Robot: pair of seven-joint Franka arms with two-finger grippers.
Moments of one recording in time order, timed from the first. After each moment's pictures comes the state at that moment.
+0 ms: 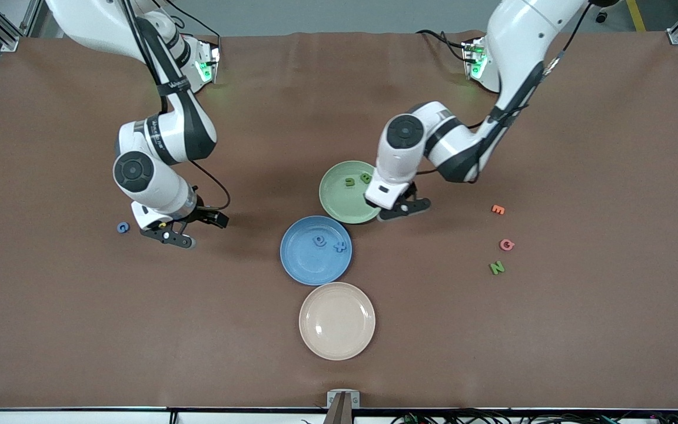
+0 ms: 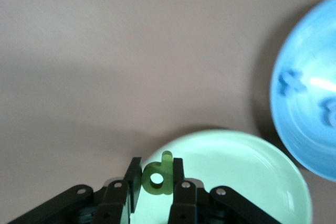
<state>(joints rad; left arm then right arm) -0.31 0.56 -0.48 -1.87 0.35 2.37 -1.25 0.42 0.30 -0.16 -2.12 0.08 2.37 0.47</state>
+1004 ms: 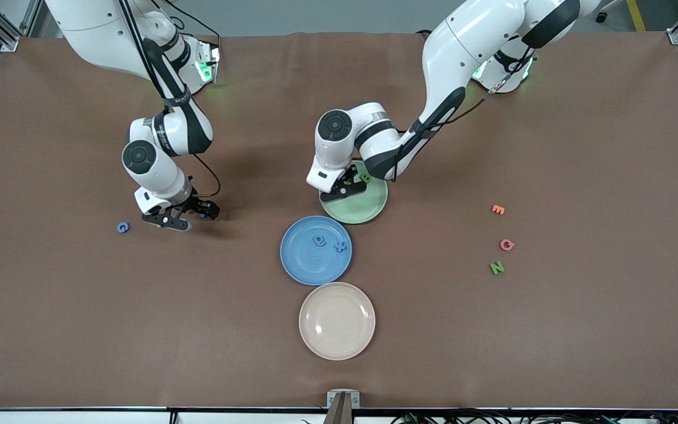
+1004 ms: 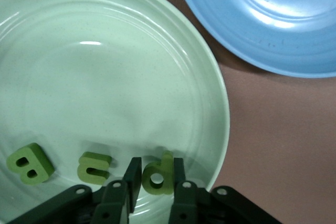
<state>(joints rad) -0.53 0.79 -0.47 -1.65 0.35 2.36 -1.42 0.39 0.36 -0.14 -2.39 0.08 2.74 0.42</state>
